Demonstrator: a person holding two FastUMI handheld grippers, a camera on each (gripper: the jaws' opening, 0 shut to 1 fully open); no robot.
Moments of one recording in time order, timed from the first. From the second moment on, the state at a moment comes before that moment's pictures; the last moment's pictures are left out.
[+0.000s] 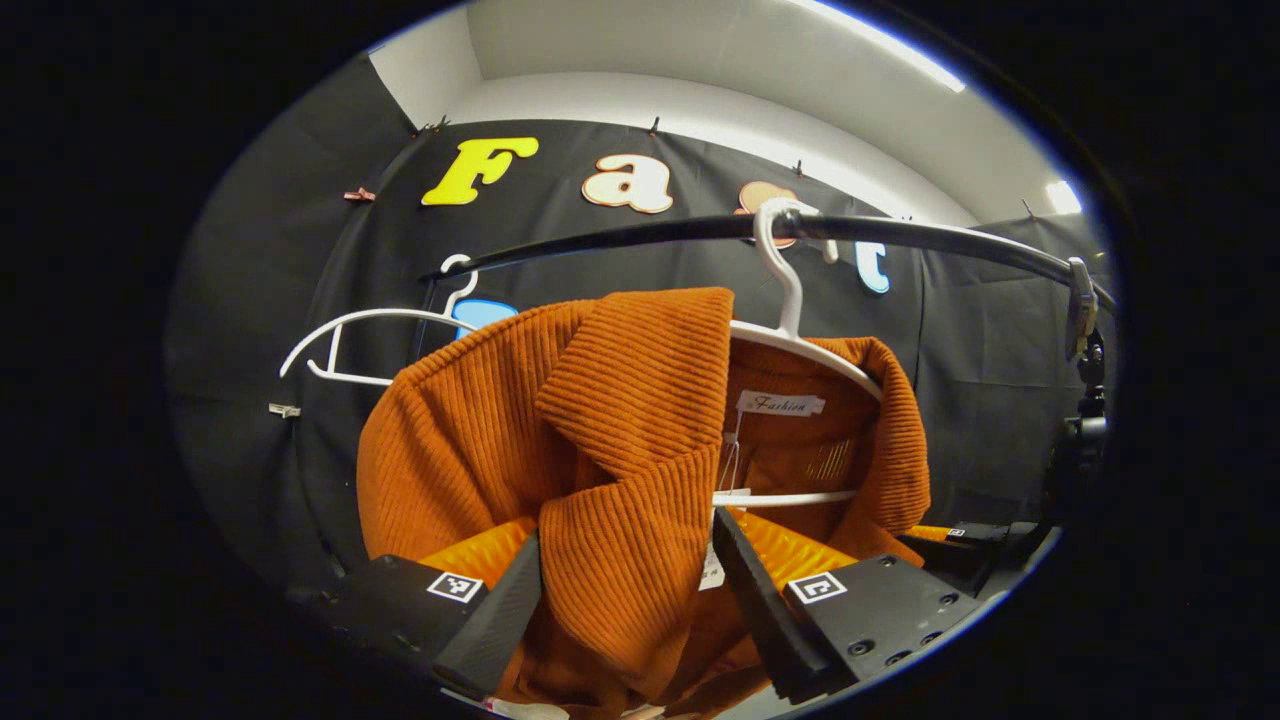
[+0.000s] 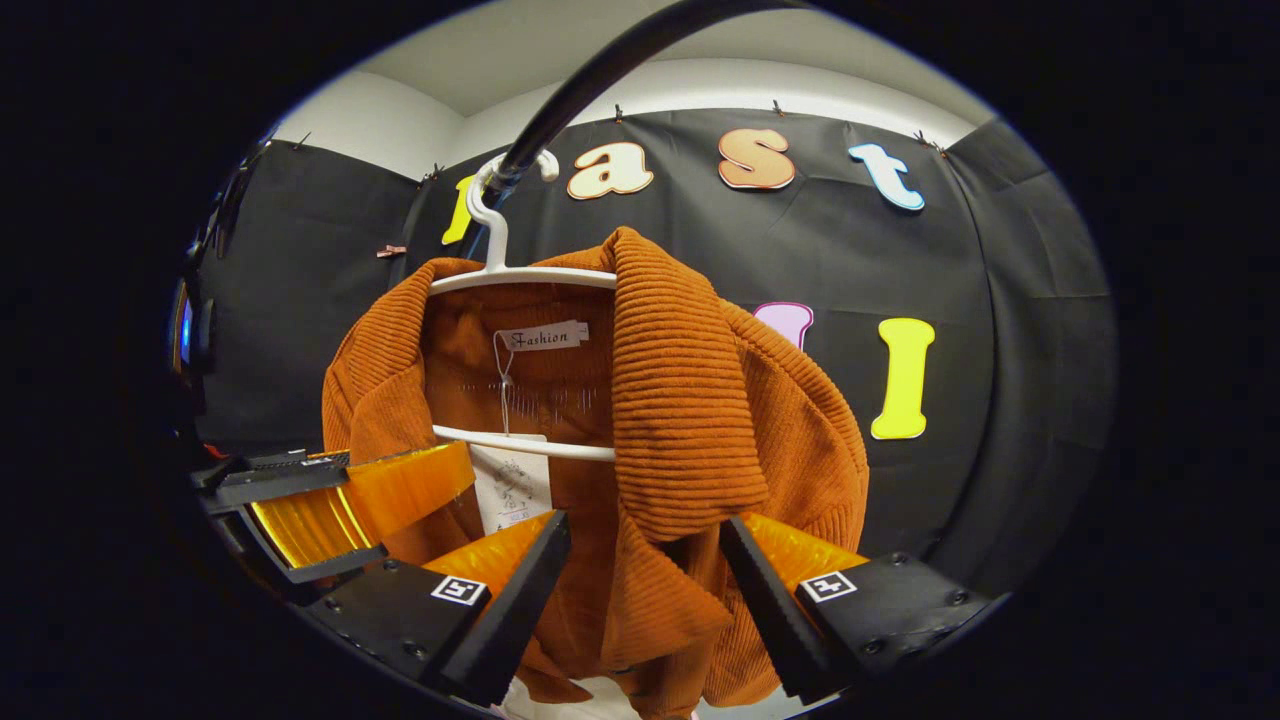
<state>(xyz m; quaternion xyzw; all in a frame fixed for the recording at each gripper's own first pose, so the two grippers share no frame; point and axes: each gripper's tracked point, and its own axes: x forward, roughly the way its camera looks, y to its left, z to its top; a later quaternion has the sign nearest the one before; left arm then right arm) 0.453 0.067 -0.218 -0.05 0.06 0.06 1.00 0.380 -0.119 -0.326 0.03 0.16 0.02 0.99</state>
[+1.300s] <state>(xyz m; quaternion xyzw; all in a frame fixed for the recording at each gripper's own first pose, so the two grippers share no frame) 0.432 0.175 -0.083 0.08 -0.04 0.20 0.98 0.427 -0.250 -0.245 0.13 0.05 0.02 0.99</state>
